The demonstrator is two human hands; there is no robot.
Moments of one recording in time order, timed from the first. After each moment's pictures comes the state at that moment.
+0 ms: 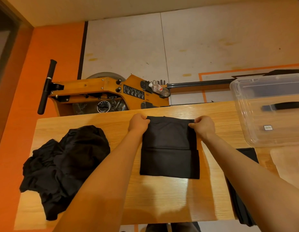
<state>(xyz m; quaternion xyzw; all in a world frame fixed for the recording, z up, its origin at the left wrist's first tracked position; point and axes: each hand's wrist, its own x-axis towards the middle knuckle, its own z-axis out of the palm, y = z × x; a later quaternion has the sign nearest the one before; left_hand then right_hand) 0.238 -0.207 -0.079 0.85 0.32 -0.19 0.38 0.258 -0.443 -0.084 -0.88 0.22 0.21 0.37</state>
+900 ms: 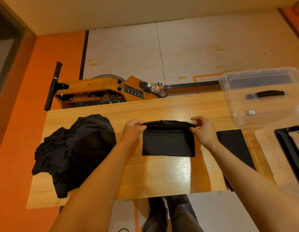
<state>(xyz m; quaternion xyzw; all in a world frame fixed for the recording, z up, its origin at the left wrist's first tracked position) 0.129 -0.195 -0.042 0.79 0.26 -0.12 0.55 0.157 -0.466 -0.044 -0.89 0.08 0.13 0.44</state>
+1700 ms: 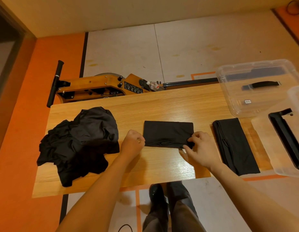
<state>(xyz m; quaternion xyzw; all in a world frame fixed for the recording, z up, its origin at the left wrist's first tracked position) 0.041 -0.189 -0.071 0.91 0.12 -0.12 0.37 0.052 -0.481 -0.068 -0.97 -0.12 0.07 0.20</state>
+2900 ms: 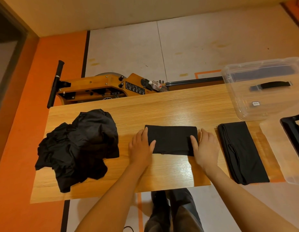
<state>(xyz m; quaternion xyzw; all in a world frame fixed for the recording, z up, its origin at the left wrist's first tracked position) 0.042 -0.229 -0.086 0.97 0.12 -0.11 0.17 0.067 -0.460 -0.092 -0.97 0.09 0.04 0.23</state>
